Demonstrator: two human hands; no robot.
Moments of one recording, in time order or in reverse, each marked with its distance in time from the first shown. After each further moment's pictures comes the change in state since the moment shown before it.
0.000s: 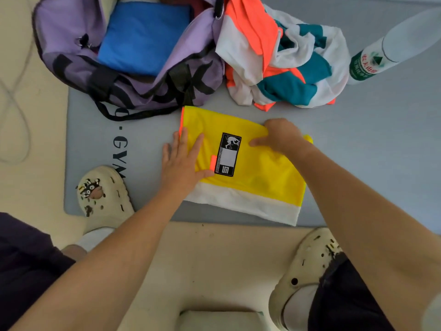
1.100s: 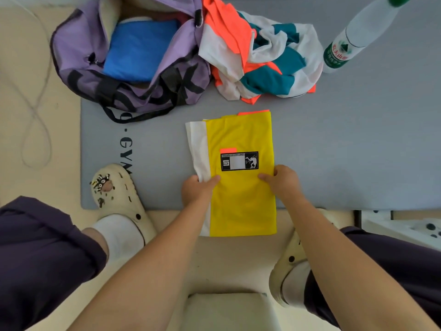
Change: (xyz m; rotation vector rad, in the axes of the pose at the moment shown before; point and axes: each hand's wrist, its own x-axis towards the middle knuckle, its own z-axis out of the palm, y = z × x) left_hand -0.065 0.074 0.015 -0.757 -0.081 -0.815; right_hand -0.115 0.039 0.107 0.690 0.046 0.355
